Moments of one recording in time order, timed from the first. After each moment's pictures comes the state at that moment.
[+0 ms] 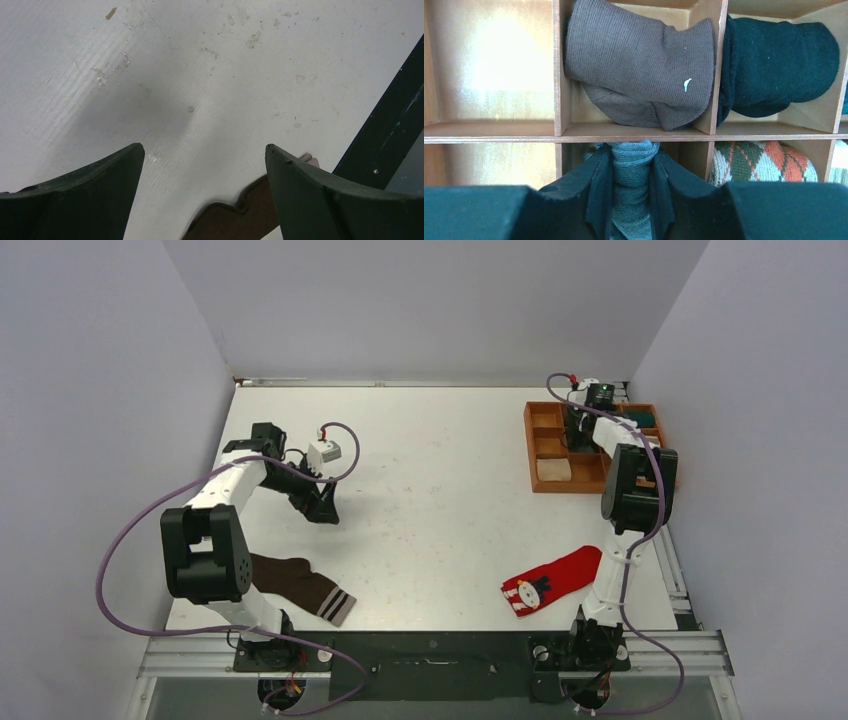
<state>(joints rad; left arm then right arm) 0.04 1.64 1.16 -0.95 0.71 0.77 -0.14 2.19 1.62 -0.29 0.01 -0.22</state>
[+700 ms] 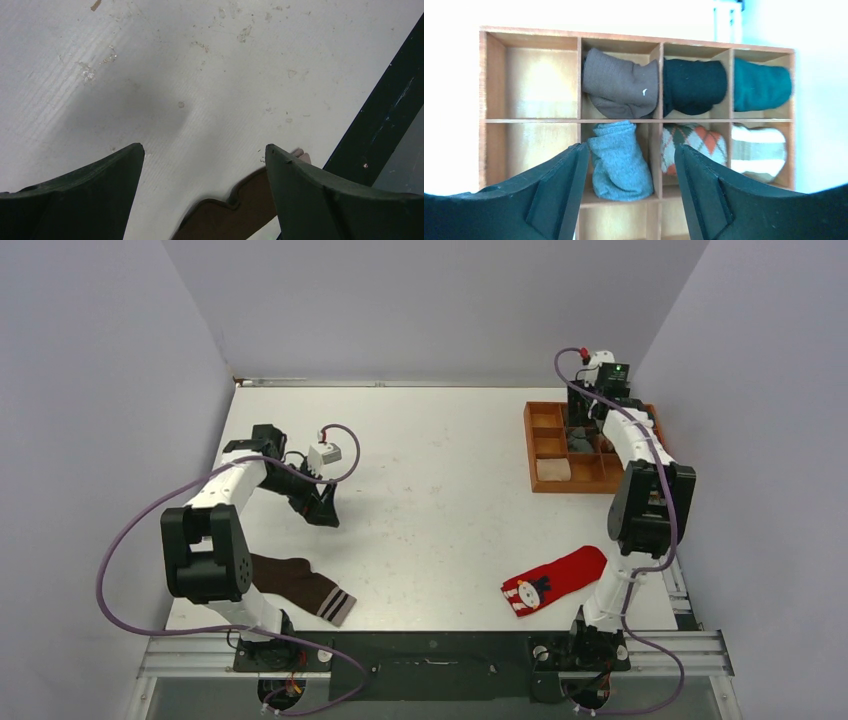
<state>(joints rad) 0.04 1.65 1.16 -0.98 0.72 0.77 -0.11 2.01 1.62 -0.34 0.04 -0.22</state>
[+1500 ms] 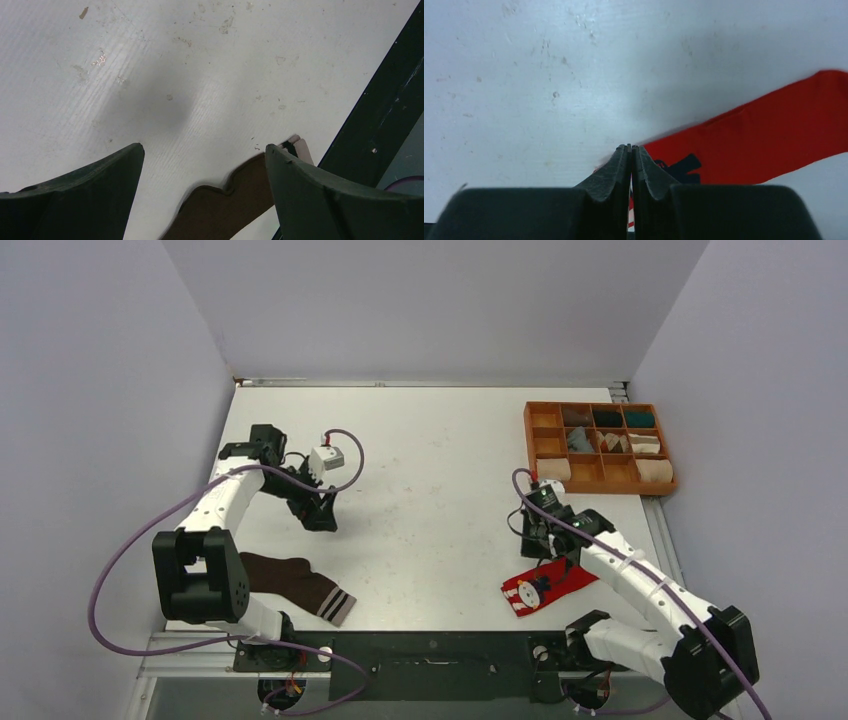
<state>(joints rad) 0.01 1.52 1.15 -1.04 0.69 0.84 0.47 1.09 0.74 -0.75 0.15 0.48</state>
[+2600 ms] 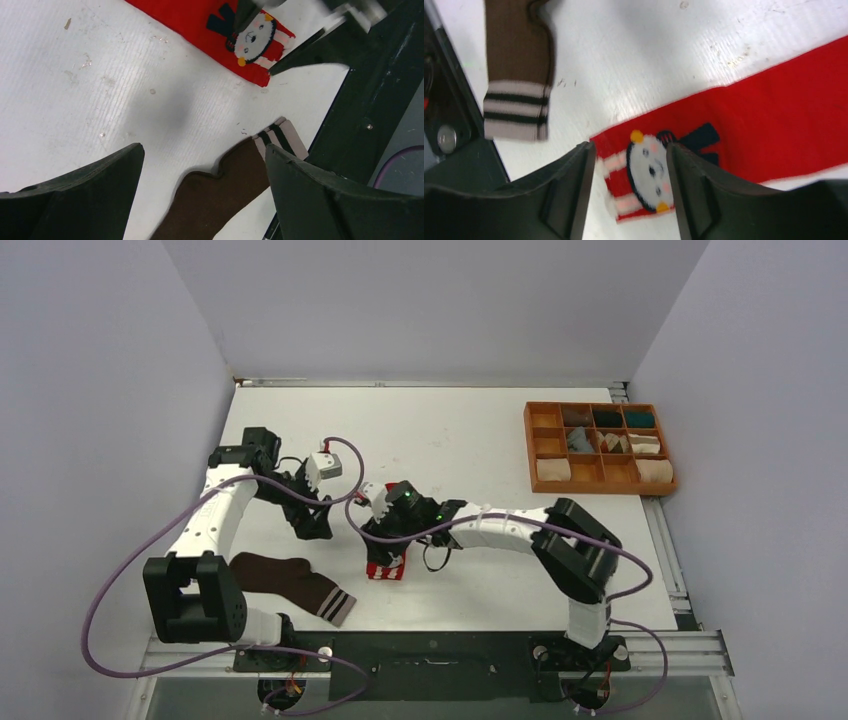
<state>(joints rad) 0.01 1.42 1.15 -1.16 0.69 0.96 1.02 1.91 1.20 -0.08 -0.28 0.16</state>
